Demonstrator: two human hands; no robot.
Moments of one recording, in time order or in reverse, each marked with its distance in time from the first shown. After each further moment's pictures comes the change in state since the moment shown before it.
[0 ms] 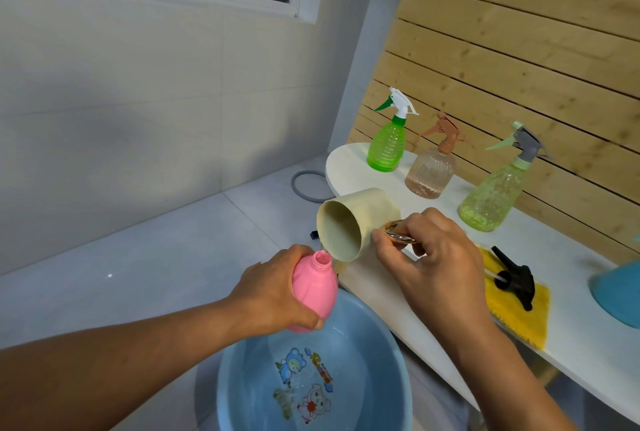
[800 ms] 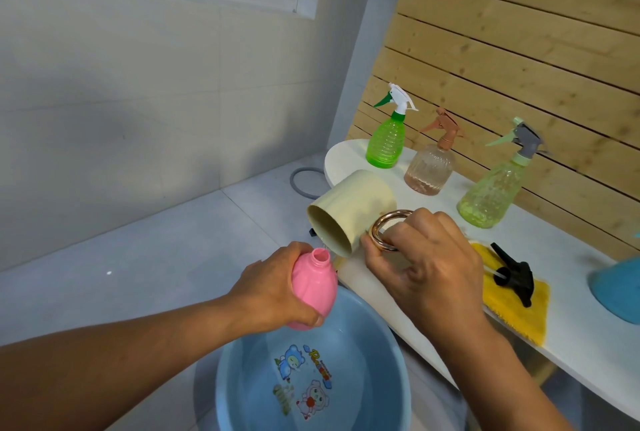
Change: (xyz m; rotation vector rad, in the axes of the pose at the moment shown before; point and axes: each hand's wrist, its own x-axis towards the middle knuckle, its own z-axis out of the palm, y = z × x) left_hand 0.002 -0.002 0.003 -0.037 -0.014 0.010; right_hand -0.004 0.001 0.006 -0.197 0.205 -0.366
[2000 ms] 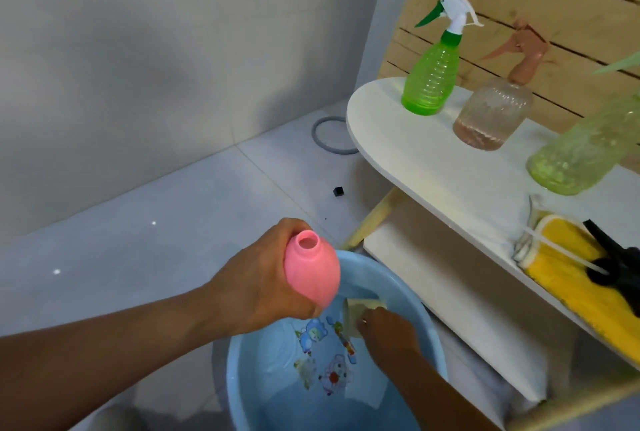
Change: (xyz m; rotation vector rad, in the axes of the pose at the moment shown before) left_hand 0.014 -0.029 -0.003 -0.104 0.010 -0.047; right_hand -0.220 0.038 0.207 -0.073 -1.363 0.383
